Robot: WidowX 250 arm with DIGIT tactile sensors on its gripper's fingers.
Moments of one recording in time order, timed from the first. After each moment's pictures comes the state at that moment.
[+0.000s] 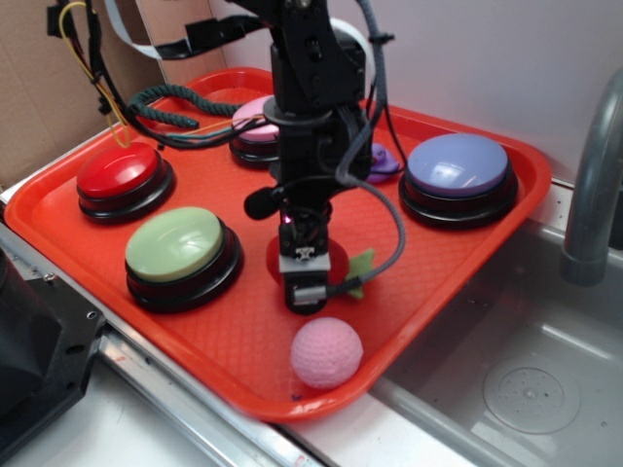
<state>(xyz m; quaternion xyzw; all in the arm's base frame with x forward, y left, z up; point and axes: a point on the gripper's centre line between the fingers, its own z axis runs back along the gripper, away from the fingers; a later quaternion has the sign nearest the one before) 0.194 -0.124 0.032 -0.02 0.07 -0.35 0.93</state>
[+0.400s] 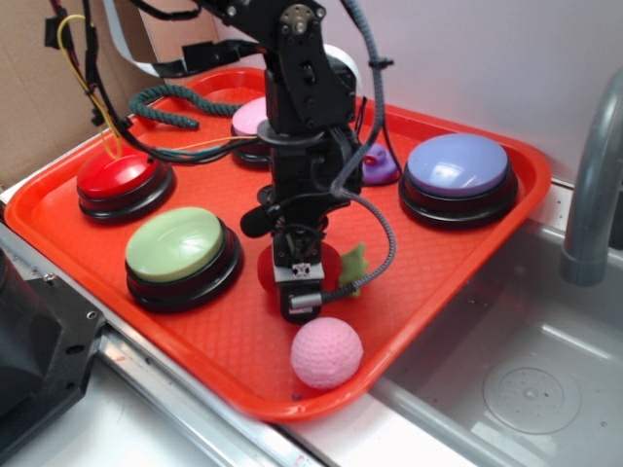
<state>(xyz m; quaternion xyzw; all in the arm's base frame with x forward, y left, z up) 0.191 -0.116 0.022 -0.01 0.07 -0.30 0.95</state>
